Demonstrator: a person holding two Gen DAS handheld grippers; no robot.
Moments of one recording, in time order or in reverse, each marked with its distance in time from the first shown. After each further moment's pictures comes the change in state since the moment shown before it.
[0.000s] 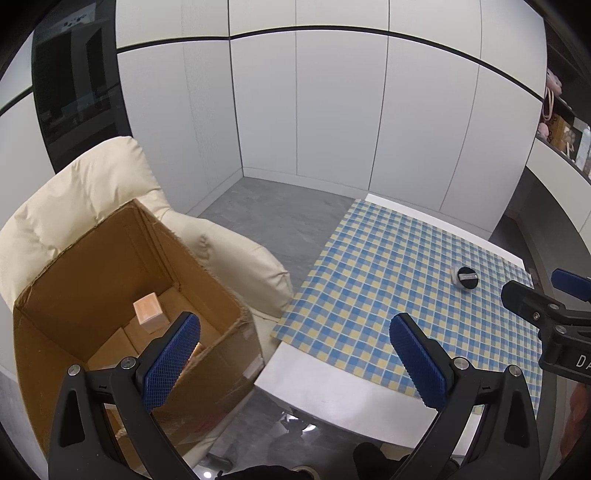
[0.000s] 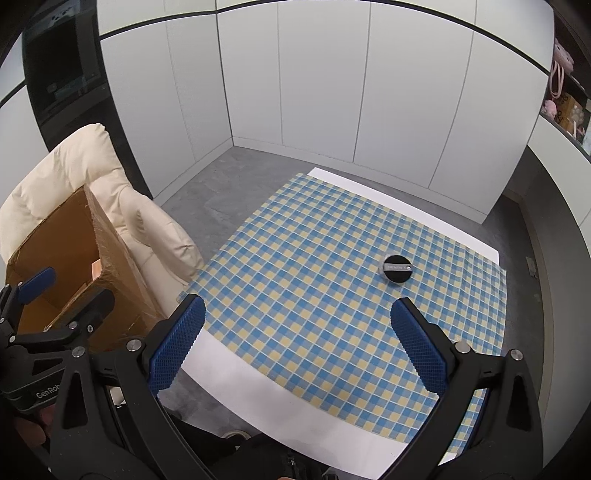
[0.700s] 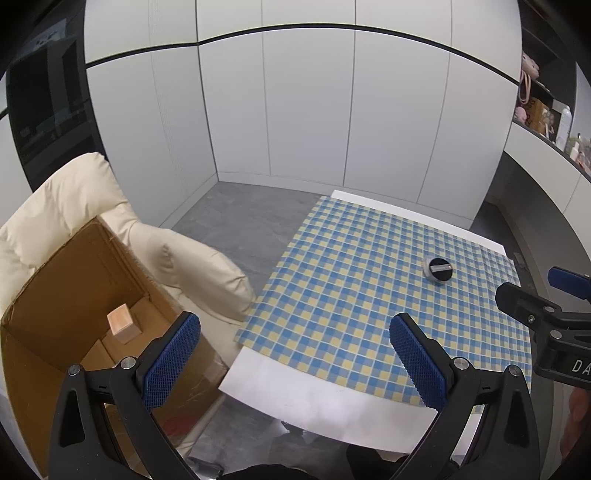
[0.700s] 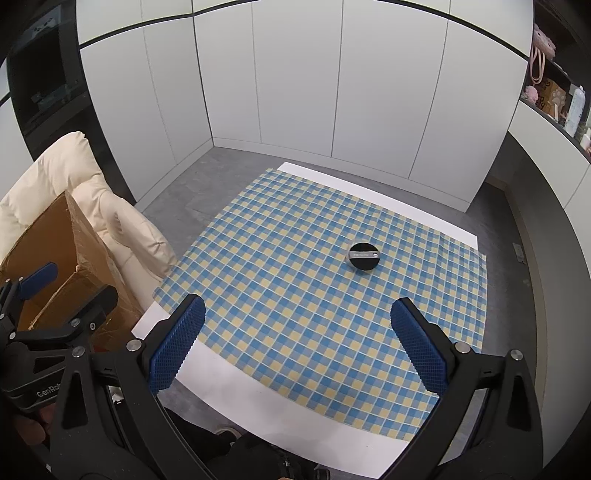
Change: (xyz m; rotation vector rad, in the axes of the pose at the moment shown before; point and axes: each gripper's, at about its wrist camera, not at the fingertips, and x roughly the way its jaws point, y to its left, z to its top) left arm 0.002 -0.049 0.002 0.070 -0.001 -0.062; right arm -0.008 -0.042 -0.011 0.050 0.010 -0.049
